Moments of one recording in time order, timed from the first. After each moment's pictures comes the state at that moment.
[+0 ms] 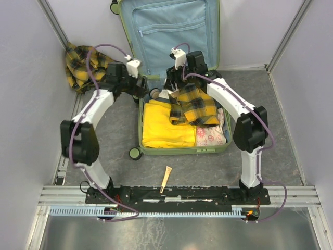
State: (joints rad) left arm -0.19 1.81 1.49 -0.34 0.38 0.22; right arm 0.49 2.01 1.89 -0.40 -0.40 -0.01
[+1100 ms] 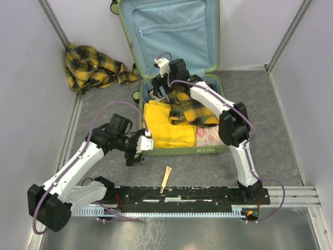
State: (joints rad) left arm -0.43 1.00 0.83 -0.91 0.66 1.01; right arm 0.58 2.31 2.08 -0.36 -0.25 -0.08
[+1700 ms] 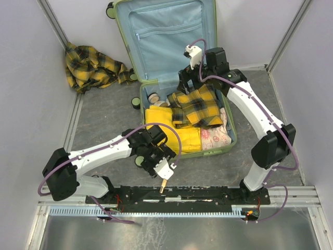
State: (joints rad) left arm -0.92 1.32 0.90 -0.85 0.45 1.41; right arm 0.45 1.75 1.81 -0.58 -0.38 -0.13
